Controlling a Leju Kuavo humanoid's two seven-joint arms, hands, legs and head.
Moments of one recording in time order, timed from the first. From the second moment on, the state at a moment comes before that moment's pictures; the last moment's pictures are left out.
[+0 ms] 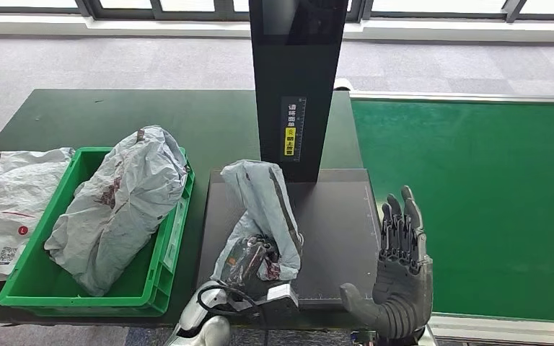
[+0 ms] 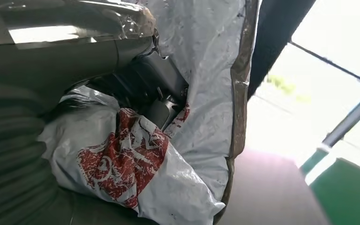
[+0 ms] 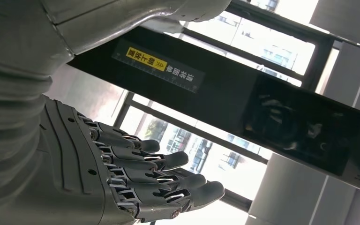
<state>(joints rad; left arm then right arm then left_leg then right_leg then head) -0.14 -0.29 -0.38 -1.08 -1.00 0.39 -0.38 0.25 0.18 0.23 -1.79 0.43 -0.26 -0.70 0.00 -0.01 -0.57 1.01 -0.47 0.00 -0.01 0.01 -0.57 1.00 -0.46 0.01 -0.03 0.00</state>
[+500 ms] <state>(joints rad) 0.01 -0.26 -0.30 -1.49 -0.88 0.53 -0.52 0.28 0.18 0.22 -1.80 0.44 -0.26 -0.70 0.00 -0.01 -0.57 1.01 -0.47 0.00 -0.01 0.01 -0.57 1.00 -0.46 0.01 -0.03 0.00</state>
